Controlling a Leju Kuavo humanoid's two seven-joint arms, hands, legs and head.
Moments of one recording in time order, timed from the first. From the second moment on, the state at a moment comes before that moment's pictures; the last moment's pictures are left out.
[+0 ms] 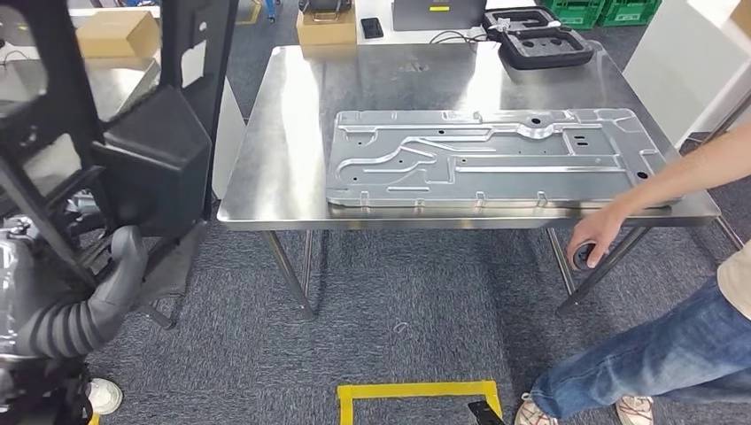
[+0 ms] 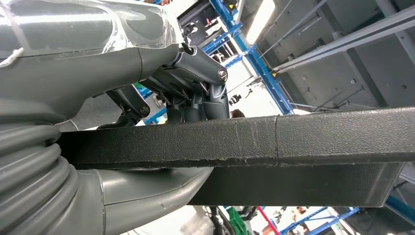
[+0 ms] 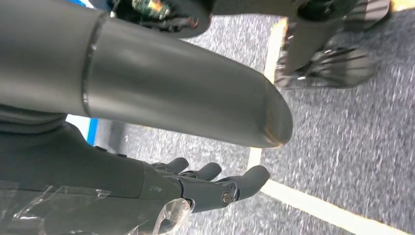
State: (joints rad) left arm -0.44 0.52 -0.72 -2.00 -0.21 0.53 0.33; right arm -0.13 -0.26 0.67 -0.38 -0.43 -0.40 0.49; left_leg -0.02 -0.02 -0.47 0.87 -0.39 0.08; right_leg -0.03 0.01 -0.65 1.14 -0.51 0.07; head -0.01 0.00
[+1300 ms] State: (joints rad) left arm -0.42 0.53 -0.69 -2.00 -0.21 0.52 0.33; right arm -0.14 -0.20 0.69 -0.40 -0.42 -0.35 0.49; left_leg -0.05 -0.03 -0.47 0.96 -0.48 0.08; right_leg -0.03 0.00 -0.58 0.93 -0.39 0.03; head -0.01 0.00
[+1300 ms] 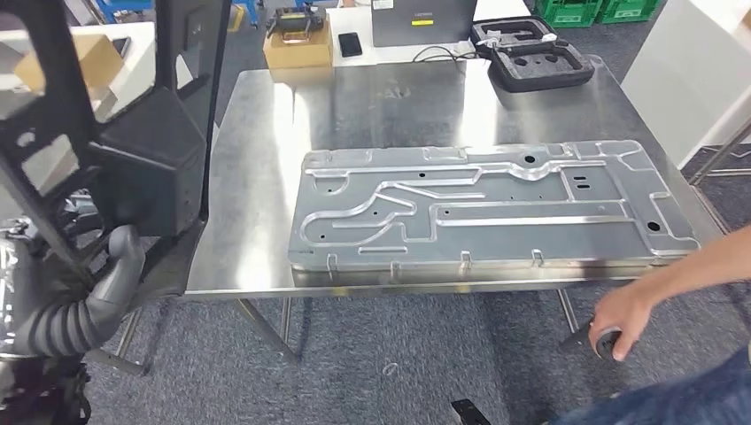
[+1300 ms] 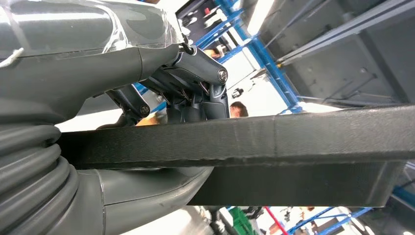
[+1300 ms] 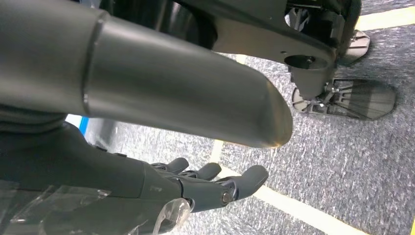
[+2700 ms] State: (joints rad) left arm -0.42 0.53 -0.72 -1.98 -0.25 0.46 0.36; right arm -0.16 -0.16 0.70 -0.39 -0.44 -0.33 0.49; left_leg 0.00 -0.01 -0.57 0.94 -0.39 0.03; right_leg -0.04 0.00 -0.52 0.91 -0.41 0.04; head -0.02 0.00
